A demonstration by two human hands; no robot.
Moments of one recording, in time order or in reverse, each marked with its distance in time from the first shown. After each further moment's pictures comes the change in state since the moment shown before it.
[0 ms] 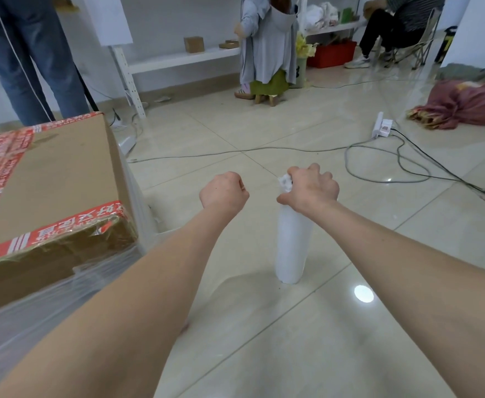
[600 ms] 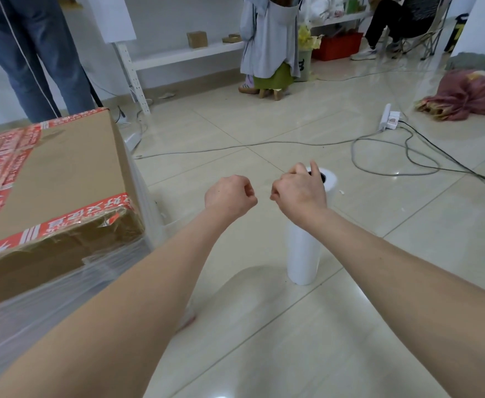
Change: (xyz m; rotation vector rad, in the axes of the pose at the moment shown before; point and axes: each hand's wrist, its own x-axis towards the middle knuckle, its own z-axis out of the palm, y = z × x) left_hand -0.016 -0.010 0.002 -0.061 -0.096 0.101; right_hand -0.017 -0.010 0.027 -0.227 0.170 -0.444
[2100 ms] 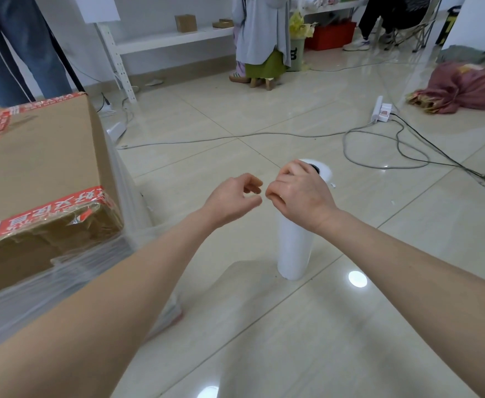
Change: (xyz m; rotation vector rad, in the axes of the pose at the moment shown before) left_hand -0.001 -0.003 0.024 -0.414 -0.187 0.166; right_hand -0.026 0.024 0.007 0.200 0.356 -0.325
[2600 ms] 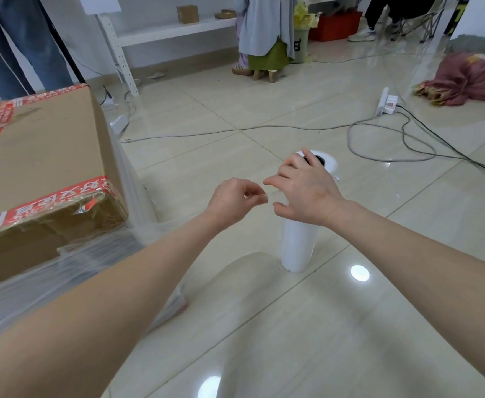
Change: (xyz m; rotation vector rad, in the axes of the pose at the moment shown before) left_hand -0.010 -0.013 0.011 0.034 0.072 0.045; right_hand -0.001 0.001 -0.004 -0.177 -0.359 0.022
